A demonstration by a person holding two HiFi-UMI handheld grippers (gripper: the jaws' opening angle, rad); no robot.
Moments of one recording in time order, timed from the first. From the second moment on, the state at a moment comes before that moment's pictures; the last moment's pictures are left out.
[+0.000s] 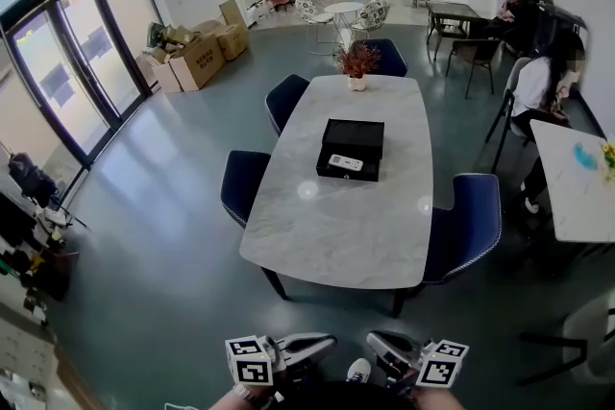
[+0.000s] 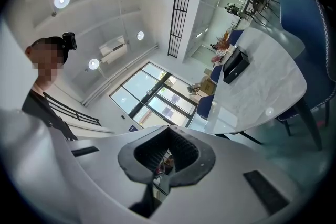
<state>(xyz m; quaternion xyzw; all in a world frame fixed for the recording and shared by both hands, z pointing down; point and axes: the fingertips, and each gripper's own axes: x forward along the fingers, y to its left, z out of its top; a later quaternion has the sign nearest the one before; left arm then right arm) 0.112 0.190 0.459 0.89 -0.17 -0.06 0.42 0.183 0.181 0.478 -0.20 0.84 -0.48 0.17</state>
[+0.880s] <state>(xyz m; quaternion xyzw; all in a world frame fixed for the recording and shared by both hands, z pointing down) 0.048 0.131 0.457 0.89 -0.13 -0.06 0.42 0.121 0.130 0.475 -0.25 0.83 -0.47 0.18</state>
